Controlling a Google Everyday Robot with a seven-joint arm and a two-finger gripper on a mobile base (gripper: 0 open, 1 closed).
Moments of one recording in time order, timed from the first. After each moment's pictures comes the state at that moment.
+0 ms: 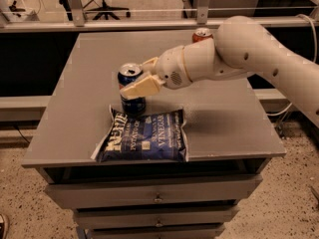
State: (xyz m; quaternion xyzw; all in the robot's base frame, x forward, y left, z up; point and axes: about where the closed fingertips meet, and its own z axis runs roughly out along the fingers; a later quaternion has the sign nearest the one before) arm 0.576 0.048 0.897 -0.52 0.66 0.33 0.43
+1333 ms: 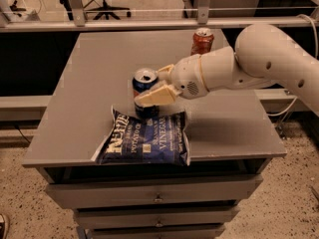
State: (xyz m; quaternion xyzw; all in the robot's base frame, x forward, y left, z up) arm 0.547 0.011 0.889 -0.52 0.68 0.32 0.42
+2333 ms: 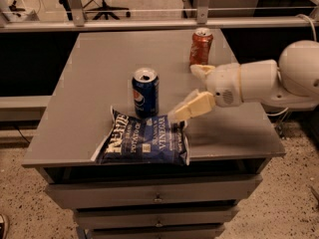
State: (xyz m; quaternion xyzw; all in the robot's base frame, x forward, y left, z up) arm 0.544 -0.063 0.884 -0.46 0.70 0.31 0.46
